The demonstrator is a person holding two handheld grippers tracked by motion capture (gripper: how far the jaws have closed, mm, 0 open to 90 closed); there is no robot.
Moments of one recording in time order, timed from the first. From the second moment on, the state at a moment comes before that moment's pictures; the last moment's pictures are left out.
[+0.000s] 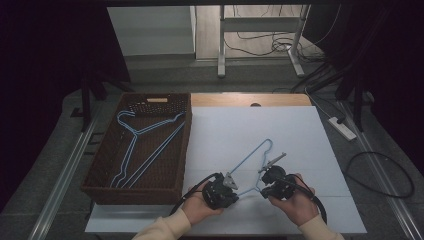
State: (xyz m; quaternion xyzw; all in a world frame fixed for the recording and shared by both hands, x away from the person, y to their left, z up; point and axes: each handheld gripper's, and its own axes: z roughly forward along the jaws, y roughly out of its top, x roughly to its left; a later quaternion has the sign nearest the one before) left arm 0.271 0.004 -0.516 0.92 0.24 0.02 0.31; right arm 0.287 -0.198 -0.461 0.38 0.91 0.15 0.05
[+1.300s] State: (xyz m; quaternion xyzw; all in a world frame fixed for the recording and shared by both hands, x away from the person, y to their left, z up) left arm 0.274 0.035 -0.486 0.89 0.28 0.05 0.36; right arm 0.287 -0.291 -0.439 0.38 0.78 0.47 0.17
